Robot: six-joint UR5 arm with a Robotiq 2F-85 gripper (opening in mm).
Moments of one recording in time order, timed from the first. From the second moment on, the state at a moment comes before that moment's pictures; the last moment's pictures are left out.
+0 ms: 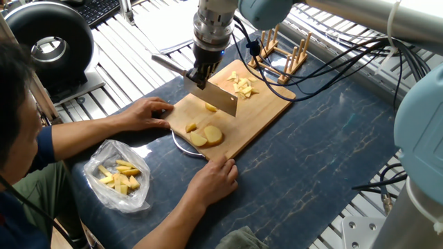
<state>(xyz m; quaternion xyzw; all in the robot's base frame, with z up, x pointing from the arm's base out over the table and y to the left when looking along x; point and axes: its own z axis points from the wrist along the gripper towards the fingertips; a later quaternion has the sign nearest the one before) 0.619 0.043 0.082 -0.11 0.99 0.04 0.09</state>
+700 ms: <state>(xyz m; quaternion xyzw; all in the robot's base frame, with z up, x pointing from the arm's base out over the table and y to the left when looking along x) 0.620 0.043 0.080 -0.11 0.99 0.04 0.09</state>
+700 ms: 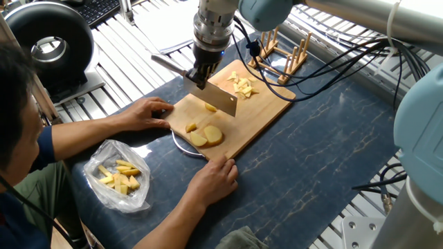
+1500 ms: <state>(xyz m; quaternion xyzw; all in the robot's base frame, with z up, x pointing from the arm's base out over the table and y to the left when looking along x) 0.622 0.044 0.075 -0.11 0.99 0.04 0.09</state>
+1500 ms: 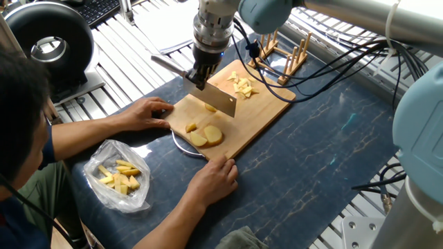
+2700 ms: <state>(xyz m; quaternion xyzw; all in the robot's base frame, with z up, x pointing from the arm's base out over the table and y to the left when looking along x) 0.624 0.039 0.086 -0.12 0.99 0.03 0.09</state>
